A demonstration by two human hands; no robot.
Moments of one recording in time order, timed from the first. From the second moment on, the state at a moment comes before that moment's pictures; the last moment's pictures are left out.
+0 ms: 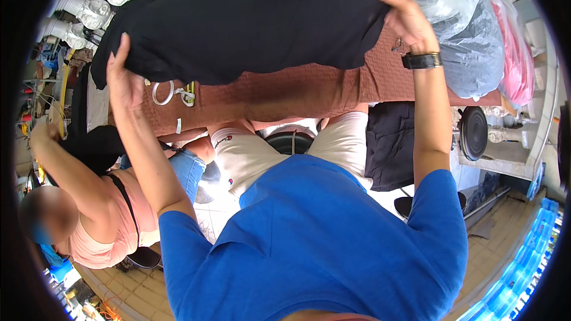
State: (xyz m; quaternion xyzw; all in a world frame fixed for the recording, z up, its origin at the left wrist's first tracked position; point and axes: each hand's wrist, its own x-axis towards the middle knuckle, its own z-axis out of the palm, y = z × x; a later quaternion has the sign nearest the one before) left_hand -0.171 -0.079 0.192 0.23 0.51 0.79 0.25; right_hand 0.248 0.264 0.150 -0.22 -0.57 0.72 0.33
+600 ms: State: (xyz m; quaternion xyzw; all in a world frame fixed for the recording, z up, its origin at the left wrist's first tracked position) left_hand -0.185 -0.064 0.194 0.39 0.59 0.66 0.25; right_hand 0.260 0.243 0.191 -0.23 -0.64 0.60 0.43
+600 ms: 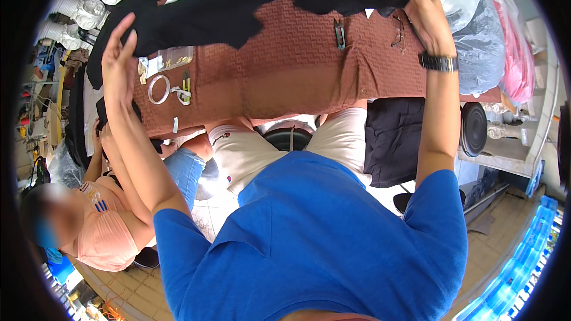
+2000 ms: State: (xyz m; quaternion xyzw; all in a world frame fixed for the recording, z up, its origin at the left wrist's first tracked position) left_hand 0.020 0.093 -0.033 0.68 0.66 0.30 0.01; right_hand 0.174 0.218 -0.017 -0.28 -0.89 0.26 0.25
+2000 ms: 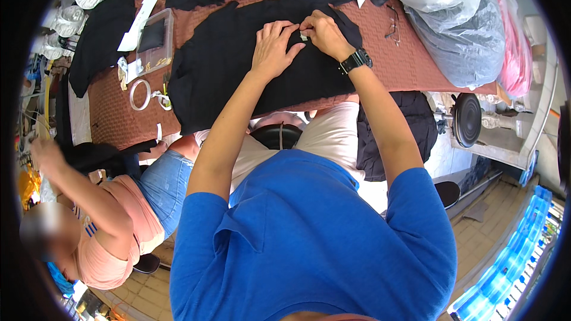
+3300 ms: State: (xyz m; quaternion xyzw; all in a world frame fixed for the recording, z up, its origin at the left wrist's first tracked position) left_hand 0.019 0.089 -0.032 0.71 0.62 0.32 -0.04; right_hand 0.187 0.218 -0.009 -0.23 -0.90 0.28 0.24
